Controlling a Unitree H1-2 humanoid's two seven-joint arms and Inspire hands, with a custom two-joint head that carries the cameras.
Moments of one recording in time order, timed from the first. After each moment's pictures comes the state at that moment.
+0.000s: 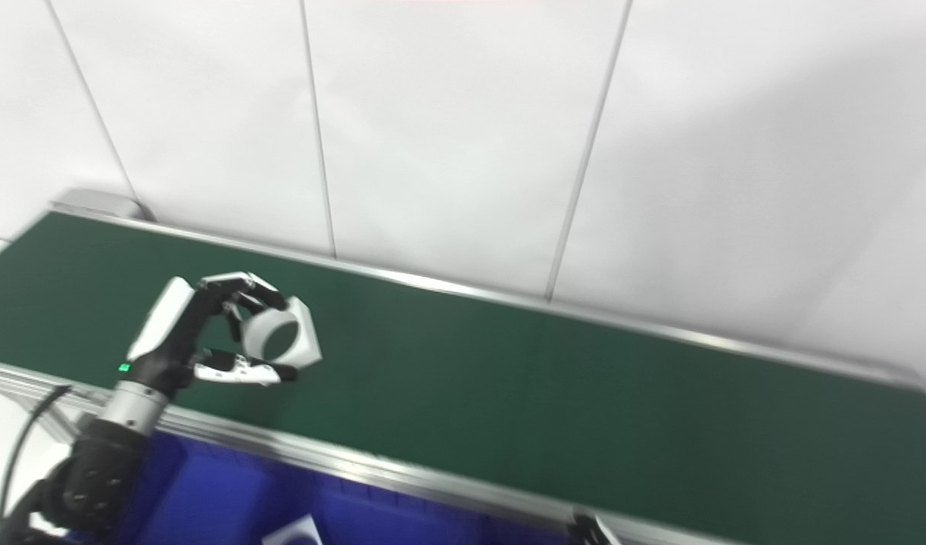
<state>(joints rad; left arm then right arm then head) -0.07 0.35 -0.07 -0.06 0.33 -0.18 0.02 0.52 0.01 0.13 -0.10 -0.23 -0.40 -0.14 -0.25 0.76</state>
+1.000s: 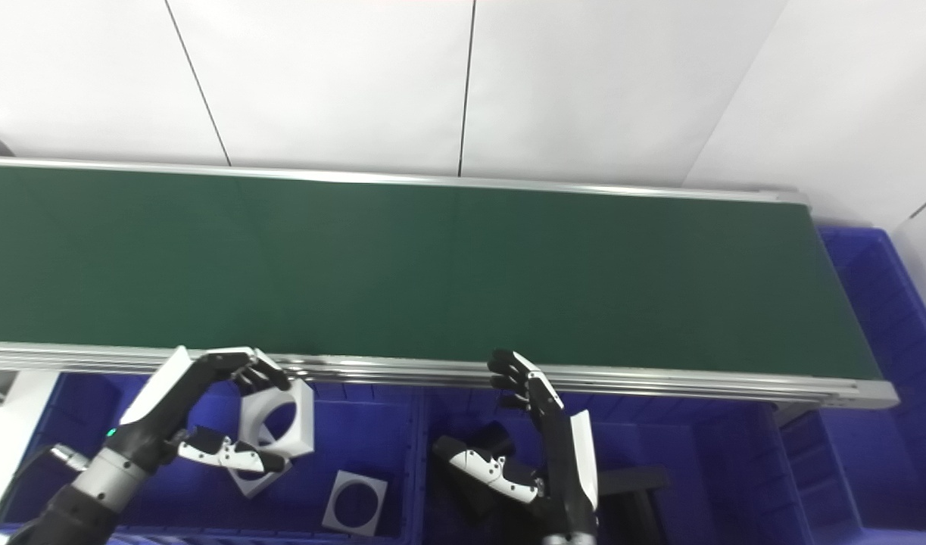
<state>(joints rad) 0.12 0.35 -0.25 0.00 0.35 -0.36 -0.22 0.51 0.09 0.13 -0.18 -0.34 -0.30 -0.14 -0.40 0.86</state>
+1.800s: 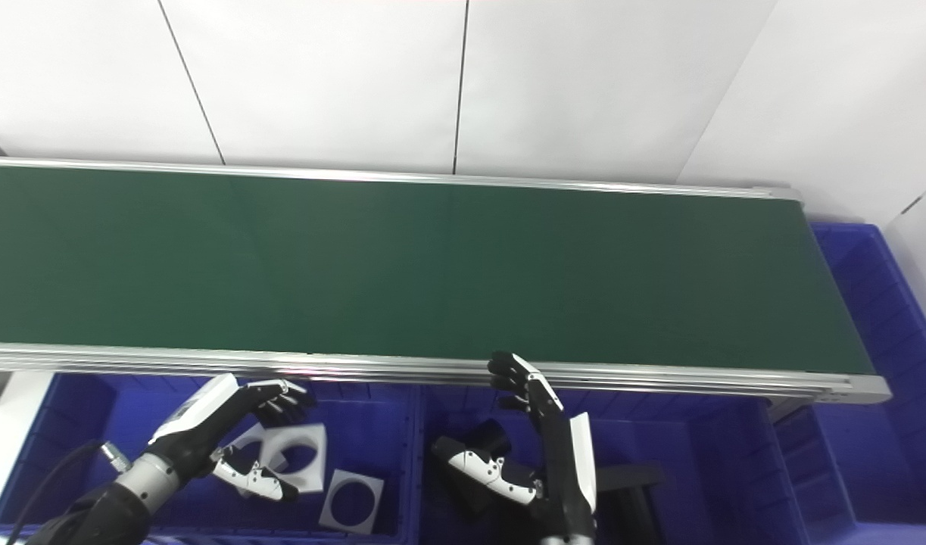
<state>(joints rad) 0.10 0.34 -0.33 -0.05 0.55 -0.01 -0.37 0.52 0.09 0.14 -0.18 -0.35 -0.30 -0.16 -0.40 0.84</state>
